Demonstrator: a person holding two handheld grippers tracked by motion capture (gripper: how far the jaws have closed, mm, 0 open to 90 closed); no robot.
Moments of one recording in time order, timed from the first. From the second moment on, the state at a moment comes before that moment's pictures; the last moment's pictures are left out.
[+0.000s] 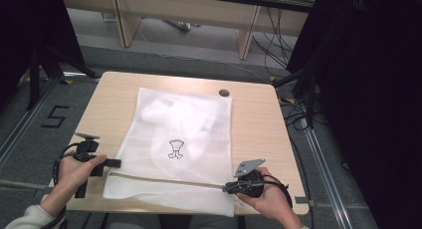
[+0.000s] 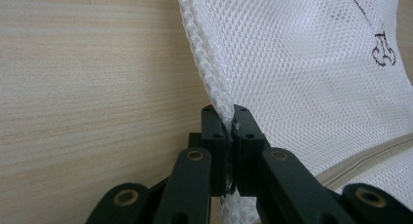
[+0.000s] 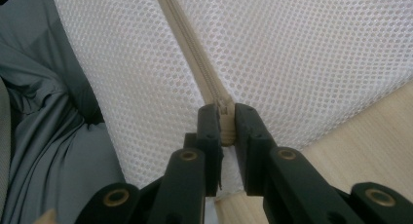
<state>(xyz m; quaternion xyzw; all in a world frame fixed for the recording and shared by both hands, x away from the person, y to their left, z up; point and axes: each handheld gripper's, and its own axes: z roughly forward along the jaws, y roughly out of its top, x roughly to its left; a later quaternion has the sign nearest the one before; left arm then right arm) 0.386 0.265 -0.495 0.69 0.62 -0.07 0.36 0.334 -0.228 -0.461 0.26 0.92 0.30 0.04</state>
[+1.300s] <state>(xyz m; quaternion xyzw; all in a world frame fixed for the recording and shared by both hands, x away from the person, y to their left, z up) 0.386 0.264 -0.495 0.70 0.62 -0.03 0.35 0.335 -0.246 -0.466 0.28 0.93 0.25 0.02</state>
